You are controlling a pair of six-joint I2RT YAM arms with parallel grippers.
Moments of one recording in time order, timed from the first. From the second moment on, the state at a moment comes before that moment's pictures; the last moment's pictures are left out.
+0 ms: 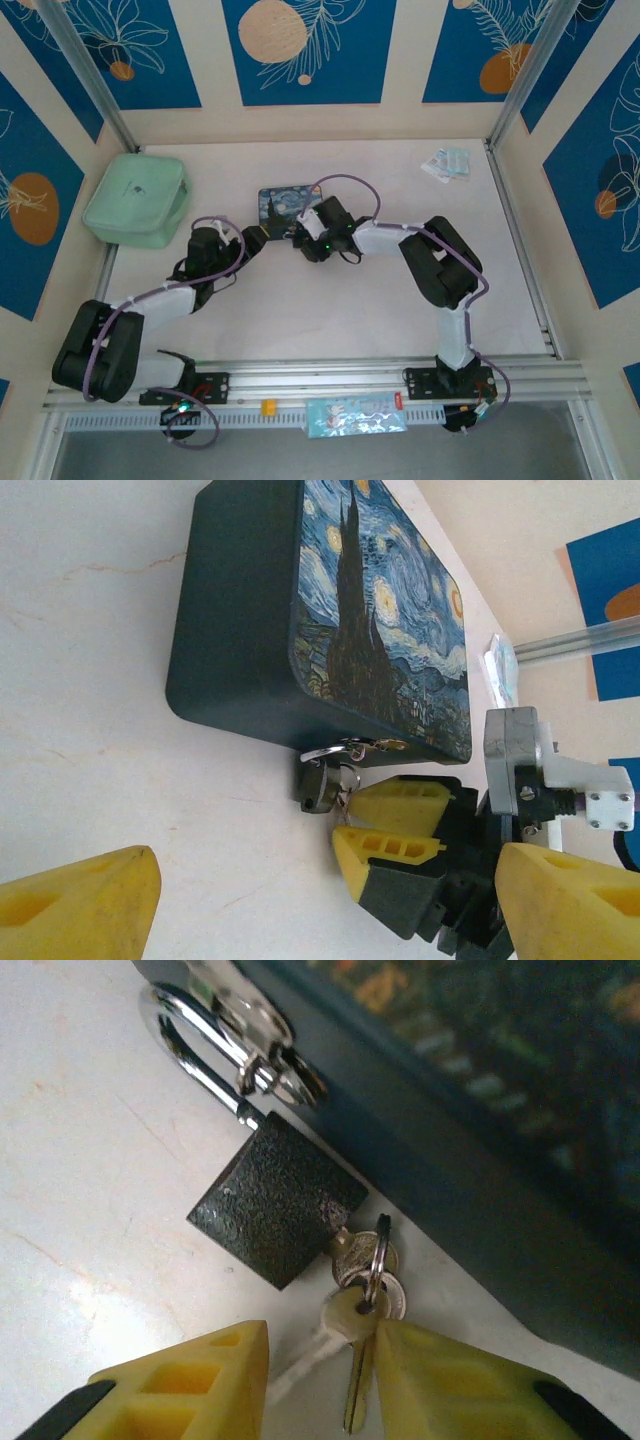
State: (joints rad) left arm -0.30 1.31 0.43 0.40 0.26 -0.97; right arm 0.67 2.00 1.21 -0.18 -0.17 -0.10
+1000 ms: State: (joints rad) left arm -0.30 1.55 0.37 0.72 0.30 -1.04; right arm 0.72 2.02 1.25 -0.12 -0.05 -0.05
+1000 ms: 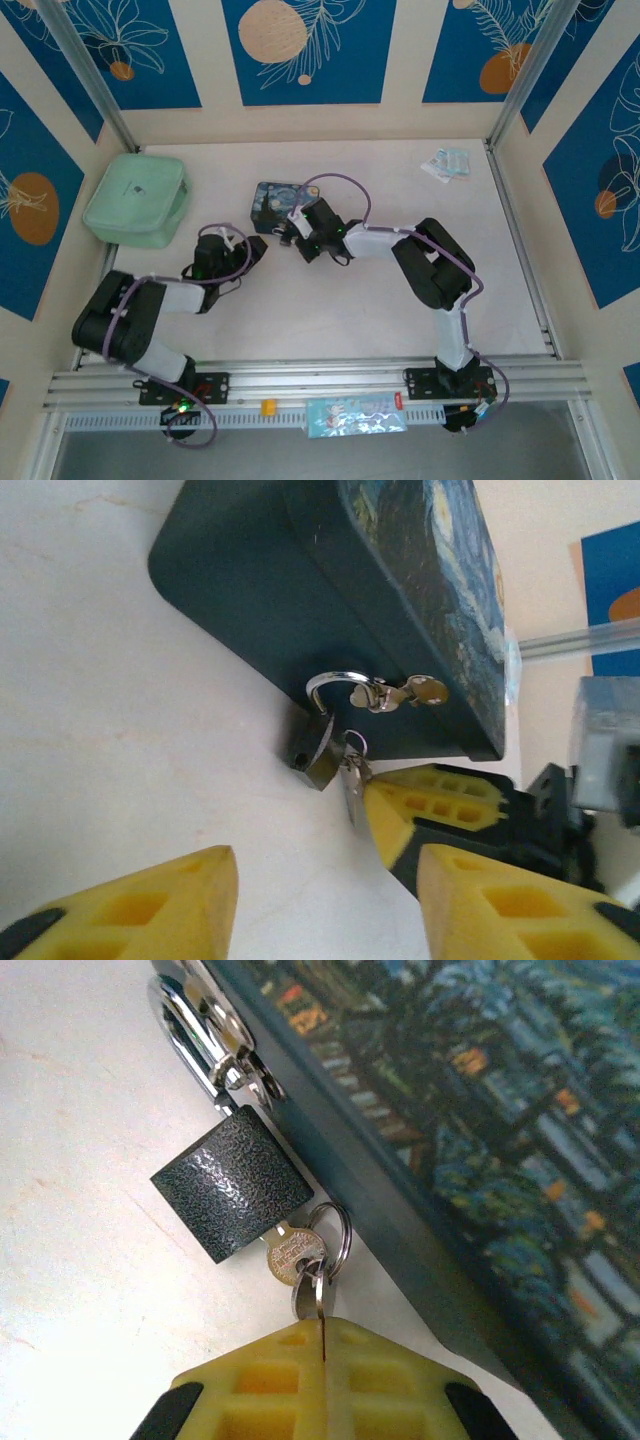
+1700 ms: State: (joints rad) left arm -0.40 1.86 0.53 0.95 0.19 -1.12; right arm 0.70 2.01 1.25 -0.09 -0.10 -0.03
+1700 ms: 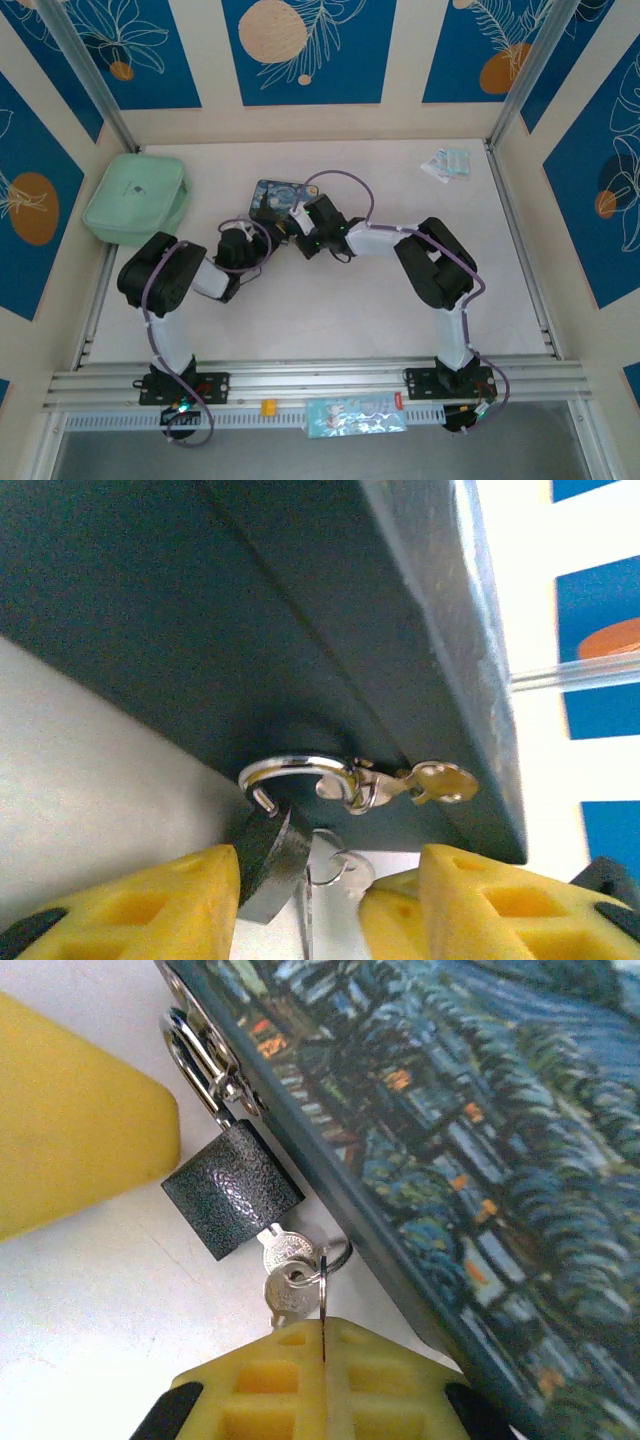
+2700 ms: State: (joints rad) left arm -0.40 1.82 0.62 0.69 0.12 -1.04; right arm 0.51 2.03 1.52 -0.22 -0.22 0.32
